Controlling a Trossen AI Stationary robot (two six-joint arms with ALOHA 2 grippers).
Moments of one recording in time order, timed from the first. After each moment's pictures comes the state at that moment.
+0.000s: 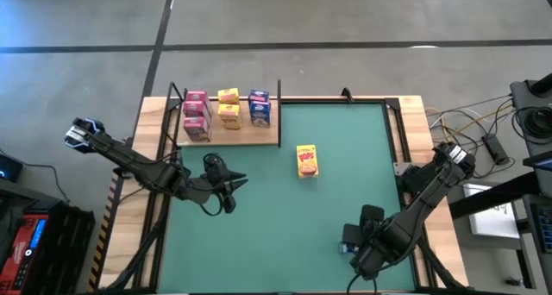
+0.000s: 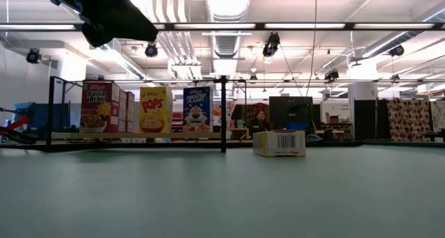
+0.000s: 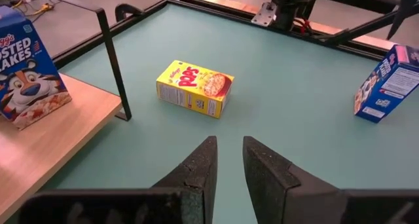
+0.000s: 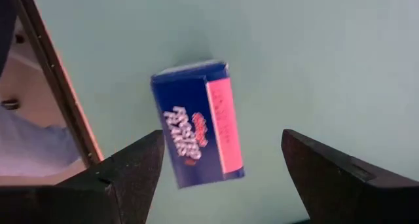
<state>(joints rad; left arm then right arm) -0.43 1.12 0.69 -0.14 -0.70 -0.54 0.79 1.68 1.49 -1.30 0.06 1.03</state>
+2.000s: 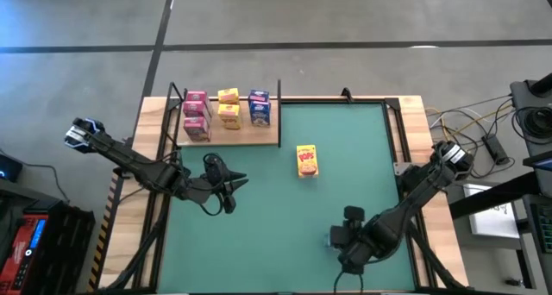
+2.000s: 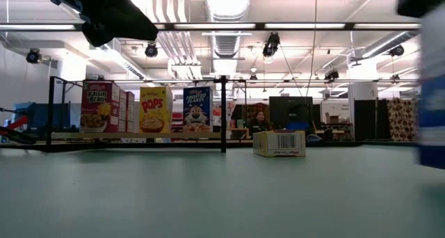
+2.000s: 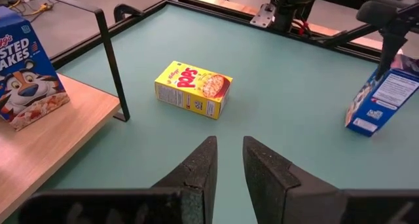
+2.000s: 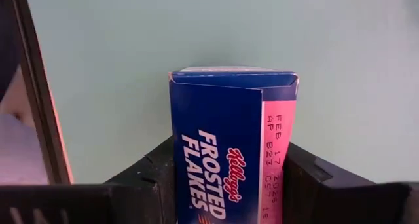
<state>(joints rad) -0.43 1.11 0.69 -0.14 -0.70 -0.54 0.74 1.68 1.30 -0.98 0.14 0.87</state>
